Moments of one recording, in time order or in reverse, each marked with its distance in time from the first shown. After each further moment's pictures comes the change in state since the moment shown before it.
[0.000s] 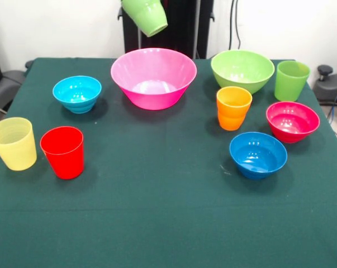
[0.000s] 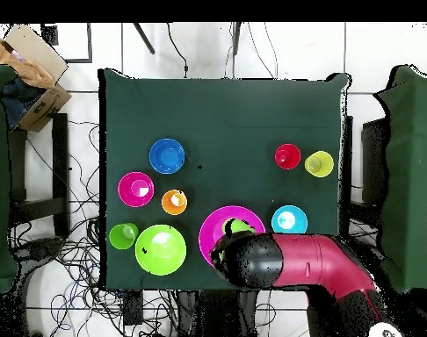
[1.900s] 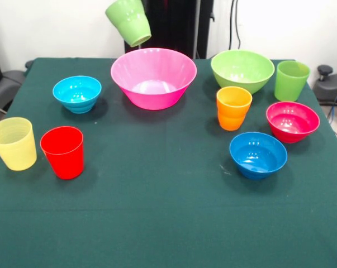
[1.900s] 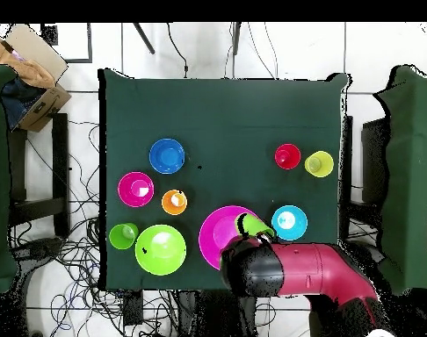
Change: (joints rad) arm 0.036 0.015 -0.095 0.000 -0.124 -0.155 0.000
